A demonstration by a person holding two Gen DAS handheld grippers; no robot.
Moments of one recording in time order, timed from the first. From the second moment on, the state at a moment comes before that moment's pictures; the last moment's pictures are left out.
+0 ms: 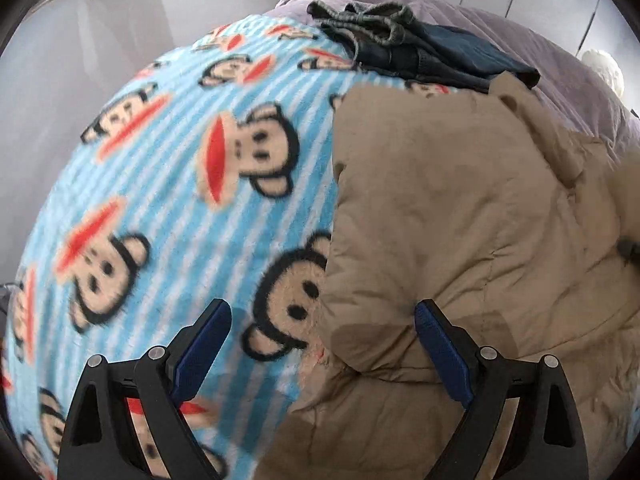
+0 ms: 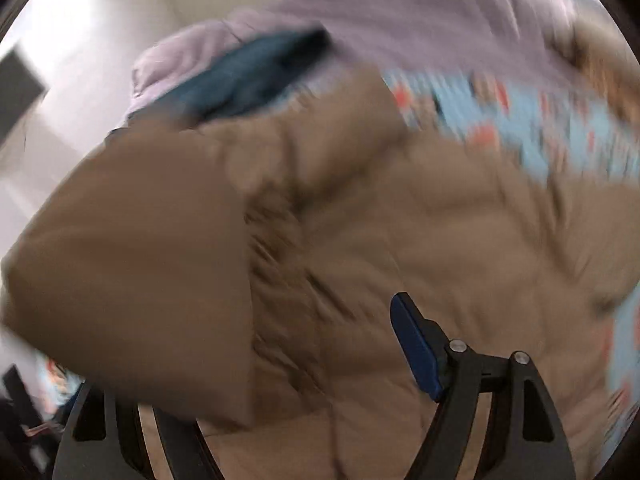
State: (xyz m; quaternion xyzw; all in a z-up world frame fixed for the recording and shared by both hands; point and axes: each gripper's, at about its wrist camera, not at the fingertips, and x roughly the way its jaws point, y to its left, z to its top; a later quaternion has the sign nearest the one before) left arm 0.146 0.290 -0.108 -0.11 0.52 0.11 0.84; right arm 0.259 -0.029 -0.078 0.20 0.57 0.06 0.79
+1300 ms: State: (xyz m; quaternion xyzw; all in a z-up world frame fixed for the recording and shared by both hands) left arm 0.139 0.142 -0.052 0.00 0.56 0.00 0.83; right arm 0.143 -0.200 -0.070 0.28 0.61 0.03 0.74
